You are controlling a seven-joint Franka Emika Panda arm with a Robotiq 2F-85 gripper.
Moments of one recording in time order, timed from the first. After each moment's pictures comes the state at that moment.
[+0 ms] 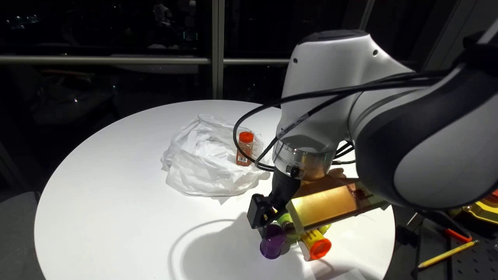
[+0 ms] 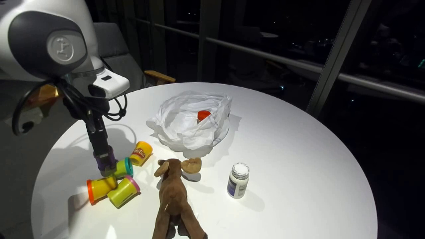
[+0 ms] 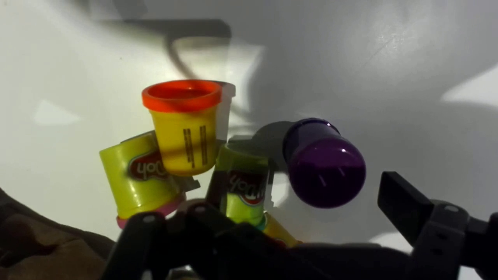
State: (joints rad) arm 0.36 0.38 0.02 -2.47 -0.11 2.83 0.95
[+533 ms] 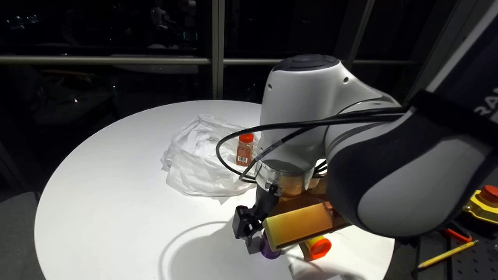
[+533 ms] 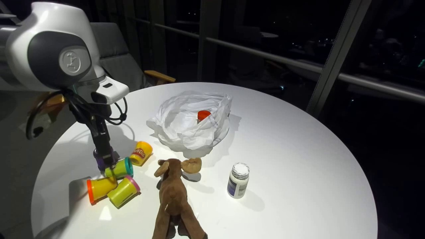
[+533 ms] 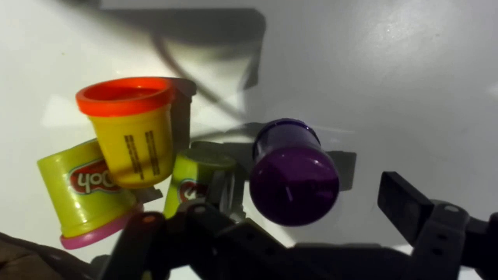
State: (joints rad) arm 0.46 0.49 -0.04 -2.37 -0.11 2.86 1.01
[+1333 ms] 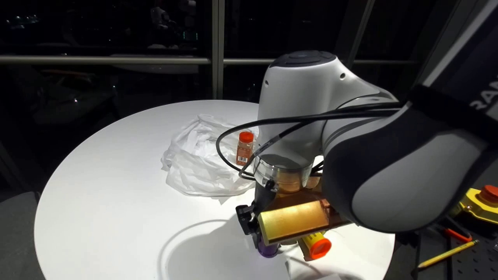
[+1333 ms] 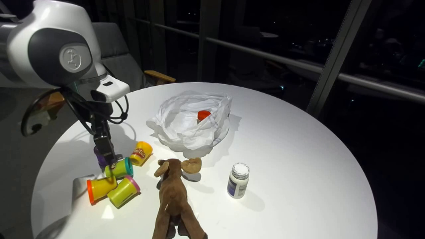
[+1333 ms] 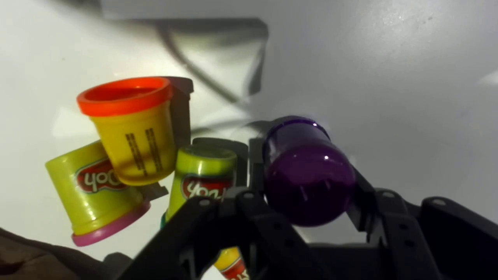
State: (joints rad) arm 0.49 0.48 -0.07 -2.37 -0.09 2.83 1.05
